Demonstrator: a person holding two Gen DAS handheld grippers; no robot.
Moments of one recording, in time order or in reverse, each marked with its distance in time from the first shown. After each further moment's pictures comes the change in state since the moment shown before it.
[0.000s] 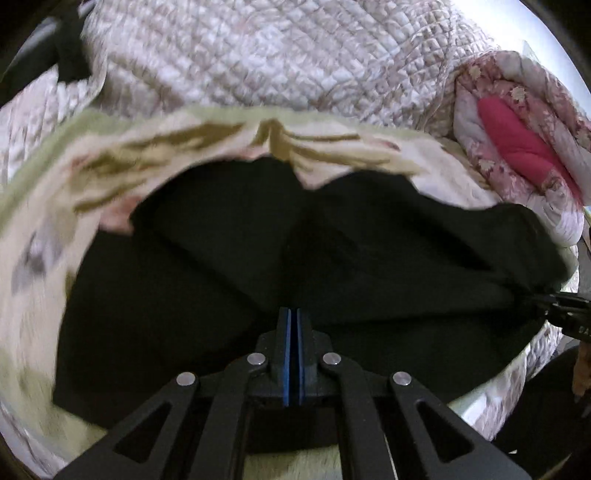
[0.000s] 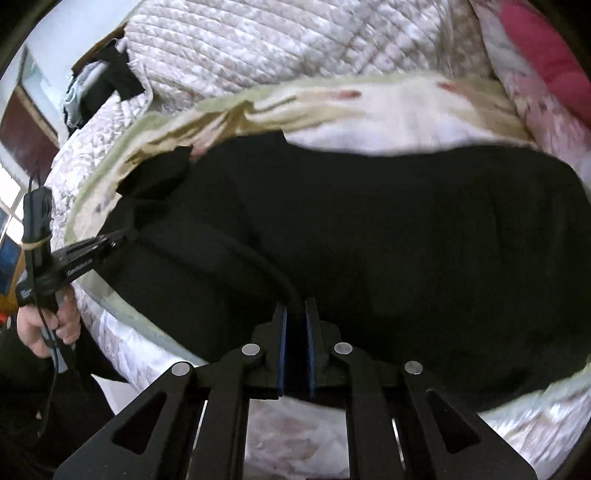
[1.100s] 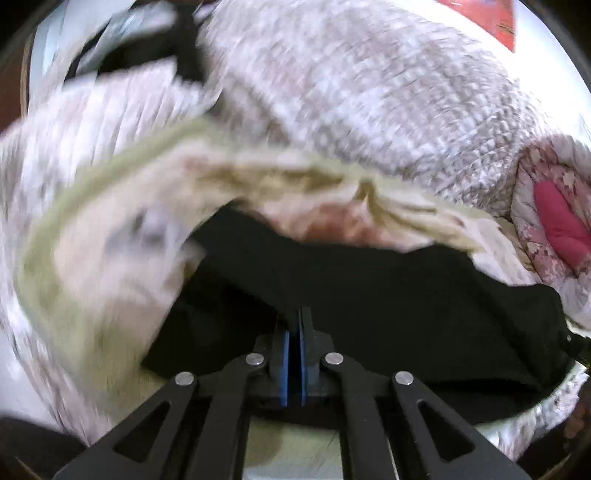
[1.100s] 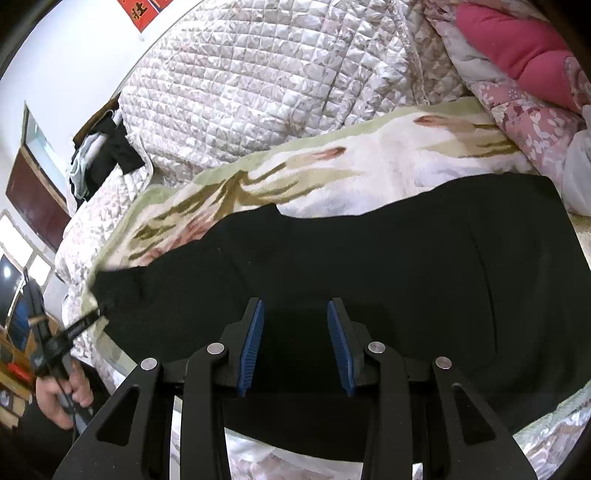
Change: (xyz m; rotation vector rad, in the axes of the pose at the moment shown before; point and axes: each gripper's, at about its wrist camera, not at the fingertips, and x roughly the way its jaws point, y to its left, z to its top) left arm -0.051 0.057 -0.028 -0.276 -0.178 0.177; right arm -0.015 -0.012 0.006 0.127 -0.244 0.069
